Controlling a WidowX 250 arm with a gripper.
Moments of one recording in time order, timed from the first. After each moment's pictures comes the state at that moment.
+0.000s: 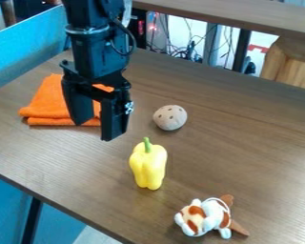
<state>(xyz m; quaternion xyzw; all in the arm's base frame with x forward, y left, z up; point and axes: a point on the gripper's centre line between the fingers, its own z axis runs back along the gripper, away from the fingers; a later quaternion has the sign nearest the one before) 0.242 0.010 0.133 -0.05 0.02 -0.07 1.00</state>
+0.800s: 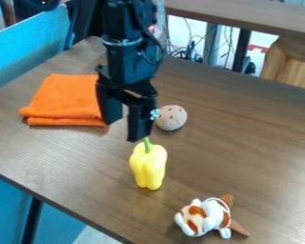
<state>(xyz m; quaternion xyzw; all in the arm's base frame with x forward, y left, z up) 0.275 -0.008 0.115 -0.03 0.01 -0.14 0.99</state>
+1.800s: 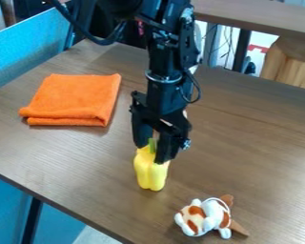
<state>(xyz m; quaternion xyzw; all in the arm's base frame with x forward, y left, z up) 0.301 -0.032 0.074 0.00 0.03 -0.14 0.99</state>
